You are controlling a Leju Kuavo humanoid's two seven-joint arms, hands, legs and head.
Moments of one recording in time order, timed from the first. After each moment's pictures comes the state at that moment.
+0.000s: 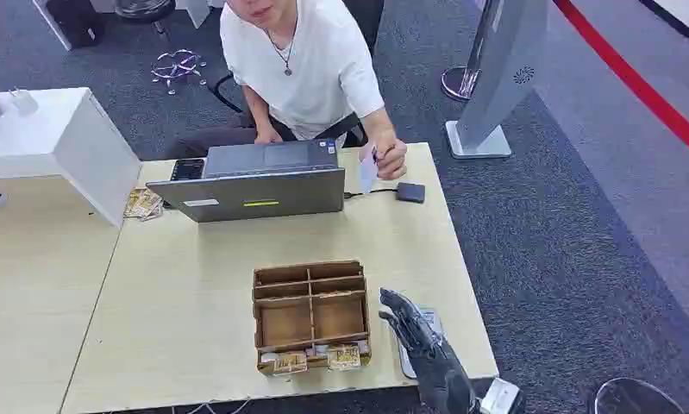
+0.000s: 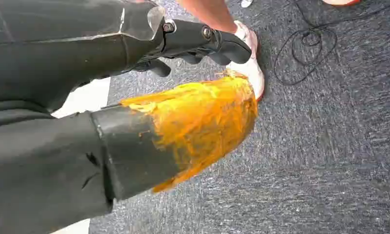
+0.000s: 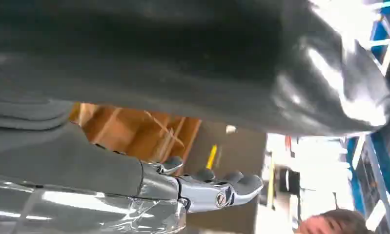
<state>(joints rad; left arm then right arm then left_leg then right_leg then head) -0.04 -0.20 1.05 -0.23 -1.40 0.34 -0.04 0.30 -0.05 0.33 -1.77 -0.03 0.04 -0.60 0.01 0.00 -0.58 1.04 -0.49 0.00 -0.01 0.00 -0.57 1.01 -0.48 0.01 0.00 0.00</state>
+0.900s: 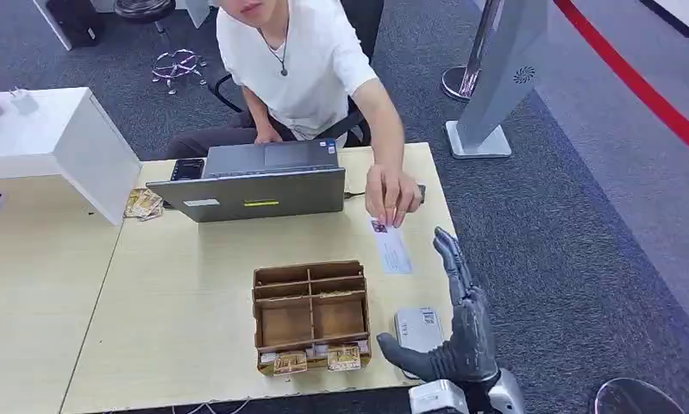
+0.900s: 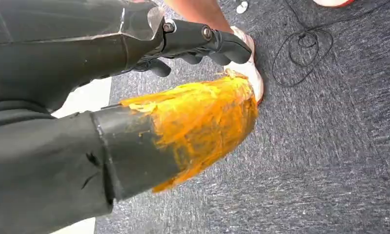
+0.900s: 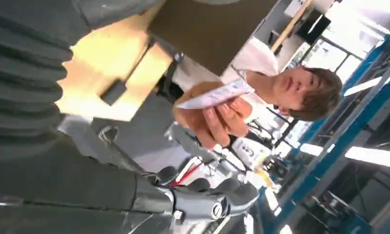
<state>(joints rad) -0.04 -0.19 1.05 -0.23 -1.45 0.32 -0.03 0.20 0.00 0.35 -1.85 0.71 -0.63 -0.48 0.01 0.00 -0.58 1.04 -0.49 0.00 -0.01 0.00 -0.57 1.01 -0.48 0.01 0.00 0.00</state>
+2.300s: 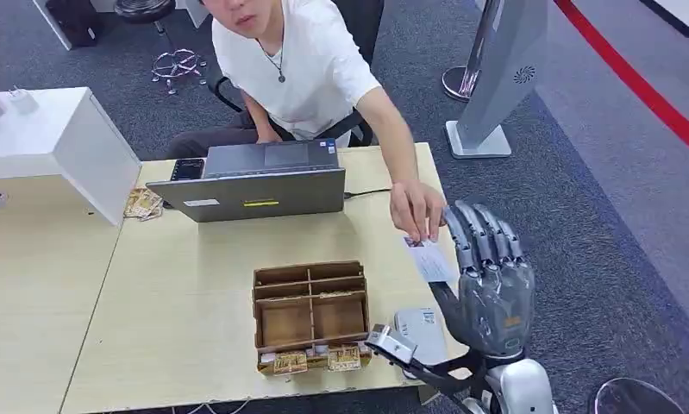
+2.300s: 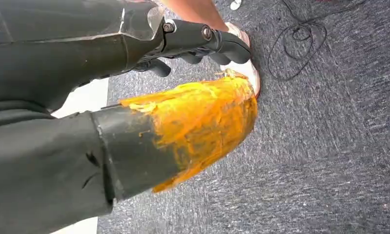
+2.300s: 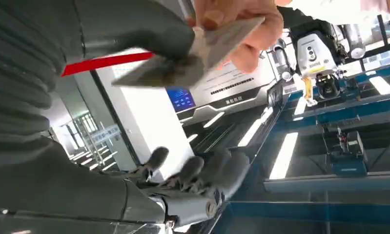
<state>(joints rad) -0.04 -0.20 1.05 -0.23 -1.47 0.30 -0.03 0.16 0.12 0.21 -1.94 1.55 -0.69 -0.18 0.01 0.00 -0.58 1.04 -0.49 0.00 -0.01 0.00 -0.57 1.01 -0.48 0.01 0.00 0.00</state>
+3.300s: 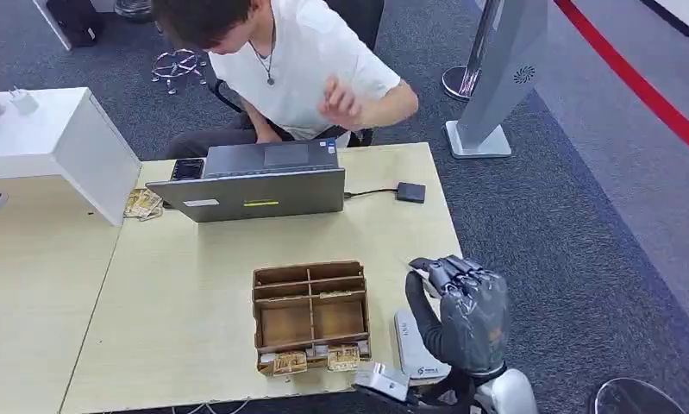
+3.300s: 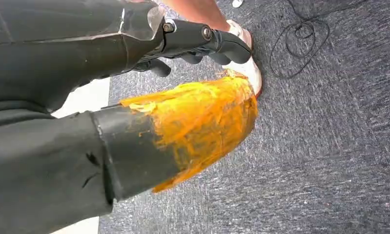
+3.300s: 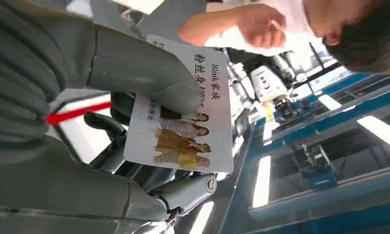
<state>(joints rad) -0.04 -0.20 1.05 -0.23 -1.47 0.31 -0.02 0.20 0.11 0.29 -1.93 1.26 -0.69 -0.33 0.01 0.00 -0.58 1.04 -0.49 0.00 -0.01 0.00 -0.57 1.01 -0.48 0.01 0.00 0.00</state>
